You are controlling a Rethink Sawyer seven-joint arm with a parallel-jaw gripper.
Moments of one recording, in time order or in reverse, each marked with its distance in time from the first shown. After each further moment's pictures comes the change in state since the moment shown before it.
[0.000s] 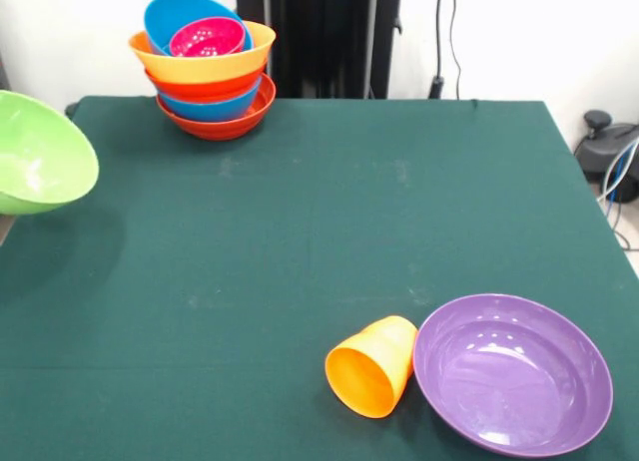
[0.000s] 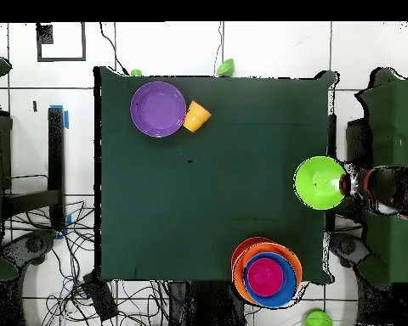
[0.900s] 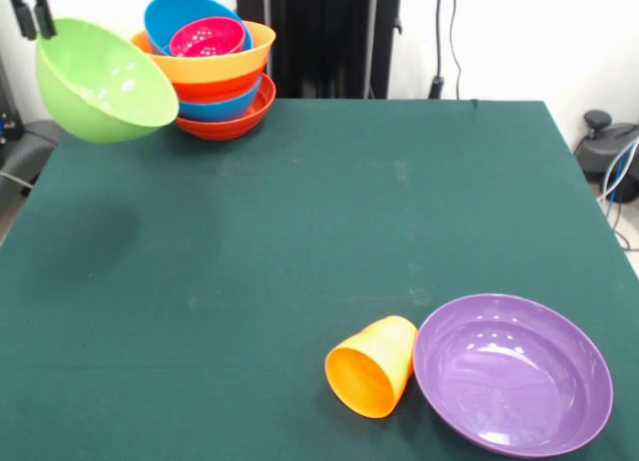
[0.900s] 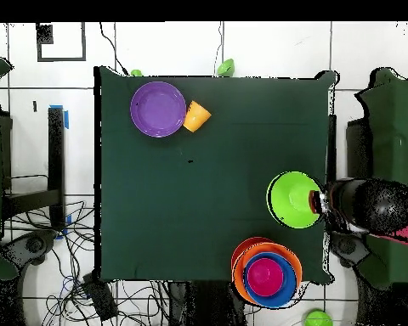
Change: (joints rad) arm 0.069 -0.259 0.014 0.273 0.046 0.000 0.000
